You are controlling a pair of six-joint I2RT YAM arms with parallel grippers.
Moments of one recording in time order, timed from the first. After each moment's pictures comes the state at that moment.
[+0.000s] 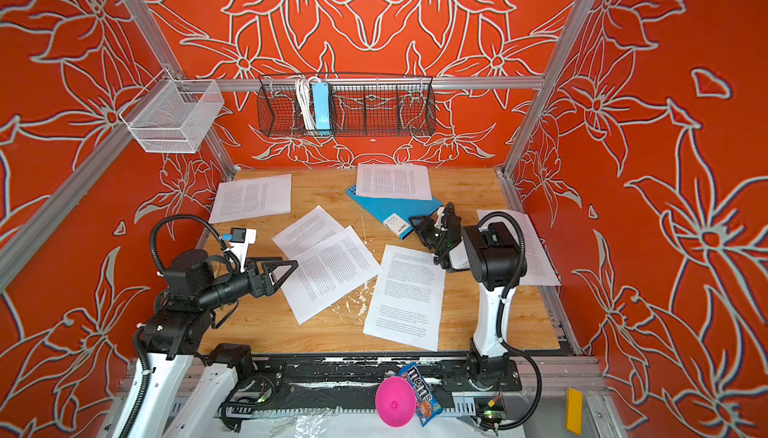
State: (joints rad) left arm 0.00 0.52 0.70 -0.60 0.78 -0.42; right arm 0.13 2.04 0.76 0.92 -0.48 1.13
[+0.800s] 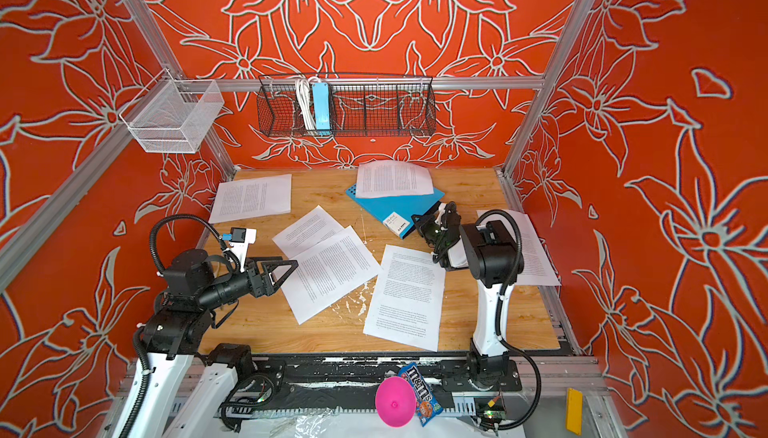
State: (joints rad) left arm 0.00 0.52 0.70 -0.59 0.79 -0.42; right arm 0.13 2.01 0.76 1.00 -0.43 1.17
